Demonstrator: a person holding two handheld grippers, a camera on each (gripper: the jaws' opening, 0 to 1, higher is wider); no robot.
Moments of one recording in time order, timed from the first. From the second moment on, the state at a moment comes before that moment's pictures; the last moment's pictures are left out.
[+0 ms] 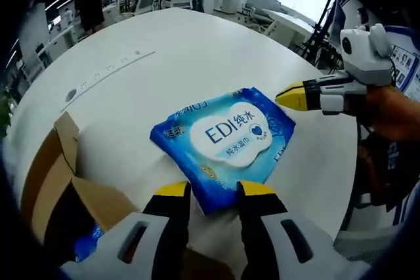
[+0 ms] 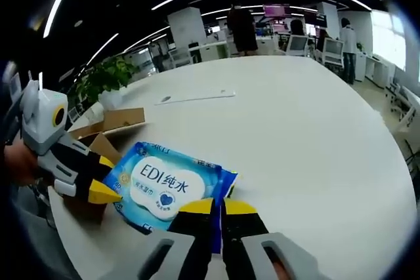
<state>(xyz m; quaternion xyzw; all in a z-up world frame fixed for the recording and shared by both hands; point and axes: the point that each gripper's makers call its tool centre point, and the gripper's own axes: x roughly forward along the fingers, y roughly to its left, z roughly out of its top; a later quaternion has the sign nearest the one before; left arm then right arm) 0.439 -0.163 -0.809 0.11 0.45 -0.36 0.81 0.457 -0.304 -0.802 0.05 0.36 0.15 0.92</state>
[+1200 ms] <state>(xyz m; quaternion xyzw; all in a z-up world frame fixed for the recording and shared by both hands) 0.439 0.007 -0.723 0.05 0.37 -0.28 0.89 0.478 -0.154 -0.727 -0.02 0.30 0.28 0.91</state>
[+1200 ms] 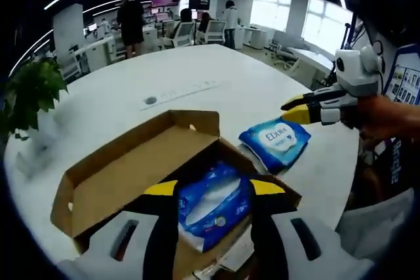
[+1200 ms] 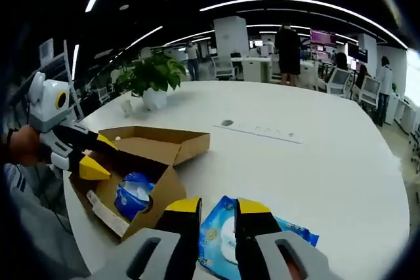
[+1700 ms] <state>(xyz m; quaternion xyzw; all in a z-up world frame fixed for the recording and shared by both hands) 0.409 0.091 -0.717 -0.01 0.36 -0.22 0.91 0.461 -0.072 -0.726 -0.07 0.31 0.35 0.88</state>
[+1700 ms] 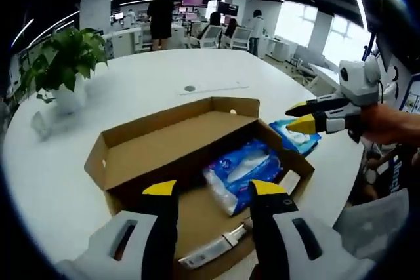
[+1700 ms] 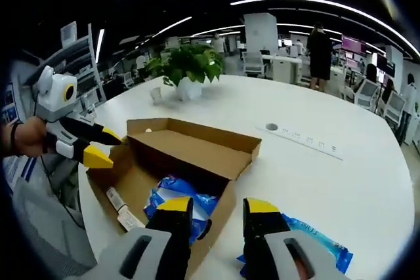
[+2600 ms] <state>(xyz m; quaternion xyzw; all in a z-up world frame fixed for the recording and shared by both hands) 0.370 0.141 -0.723 -0.03 0.36 -0.20 0.91 0.448 -0.024 -0.752 -0.15 0.36 0.42 0.82</state>
